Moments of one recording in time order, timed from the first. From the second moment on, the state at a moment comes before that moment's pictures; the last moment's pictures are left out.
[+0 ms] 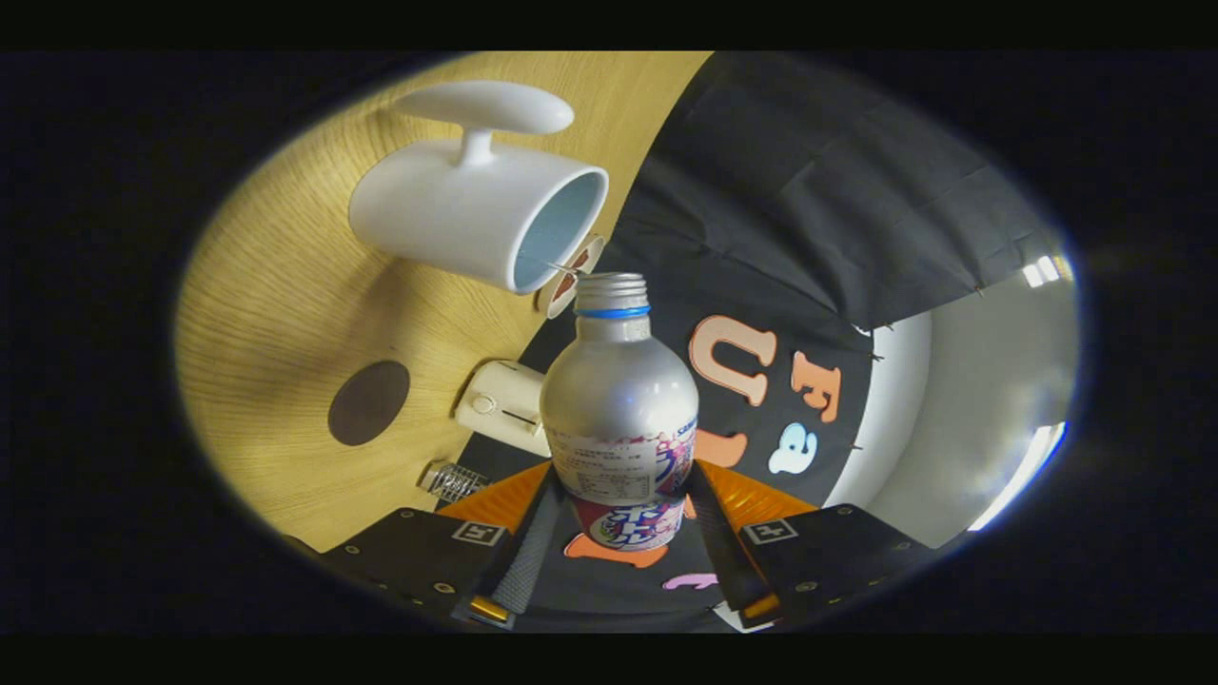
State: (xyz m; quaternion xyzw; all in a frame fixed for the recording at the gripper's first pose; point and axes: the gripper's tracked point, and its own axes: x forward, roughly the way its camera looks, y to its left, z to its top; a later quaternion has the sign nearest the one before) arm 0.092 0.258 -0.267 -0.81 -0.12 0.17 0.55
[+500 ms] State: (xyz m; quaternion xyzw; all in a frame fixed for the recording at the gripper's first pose) arm 0.089 0.243 -0.301 -0.67 0.00 0.22 0.71
